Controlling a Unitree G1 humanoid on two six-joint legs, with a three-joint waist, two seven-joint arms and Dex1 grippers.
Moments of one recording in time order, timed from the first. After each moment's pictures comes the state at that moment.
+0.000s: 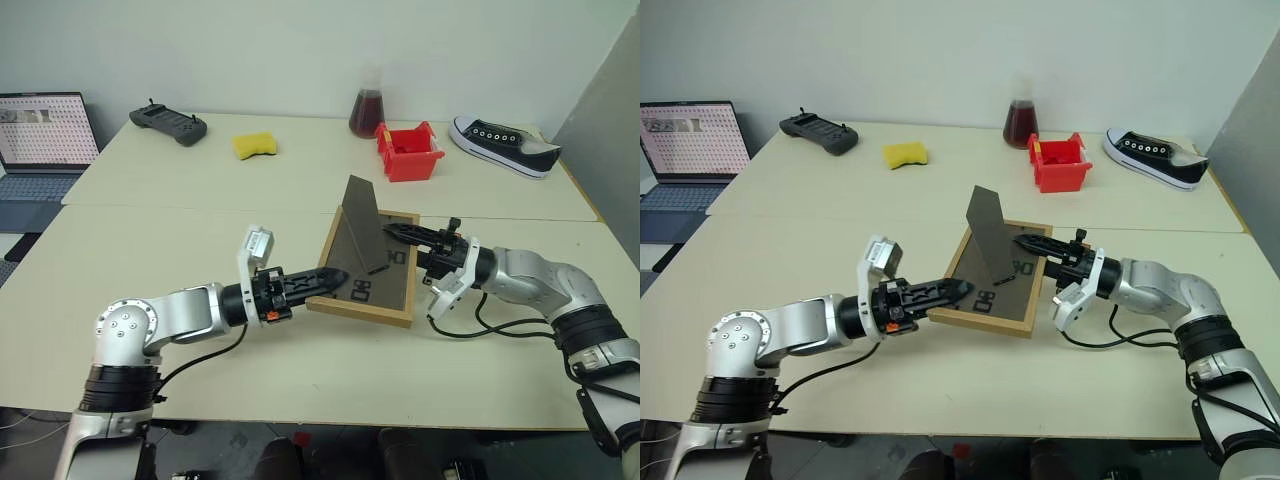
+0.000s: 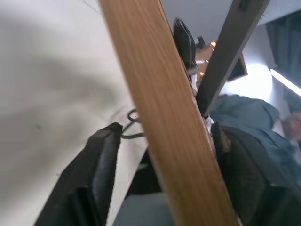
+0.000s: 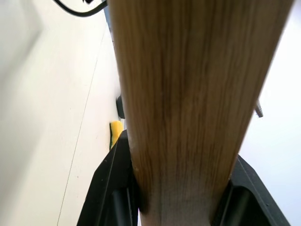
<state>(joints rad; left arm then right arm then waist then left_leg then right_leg) -0.42 0.65 0.13 -0.03 -1.92 1.22 -0.08 -0.73 -0.71 0.28 0.52 -0.70 -1.17 0.00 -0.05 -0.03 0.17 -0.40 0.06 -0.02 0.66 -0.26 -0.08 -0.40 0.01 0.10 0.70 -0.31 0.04</state>
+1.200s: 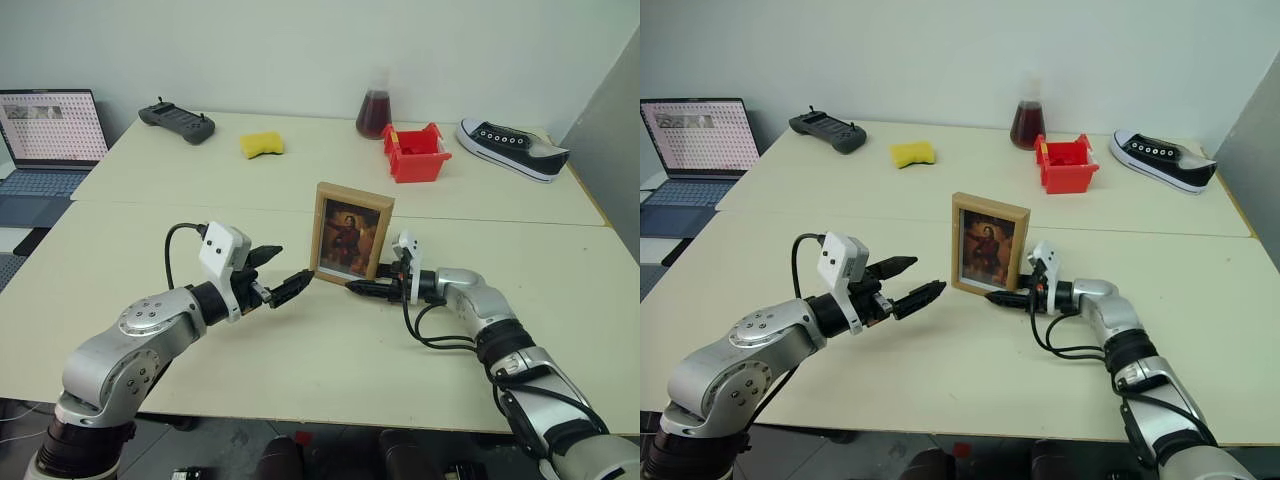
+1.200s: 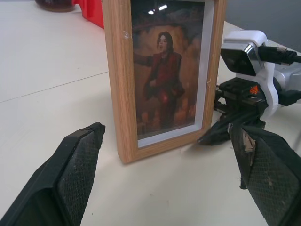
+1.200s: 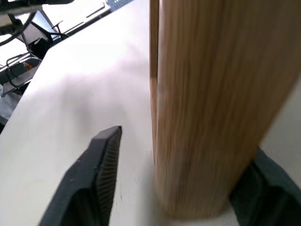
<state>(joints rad) -0.21 0.70 0.07 -0.47 -0.77 0.70 -0.46 -0.69 -0.33 0.21 0.63 0.39 0.23 1.12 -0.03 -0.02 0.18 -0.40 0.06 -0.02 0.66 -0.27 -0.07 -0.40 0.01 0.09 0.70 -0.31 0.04</state>
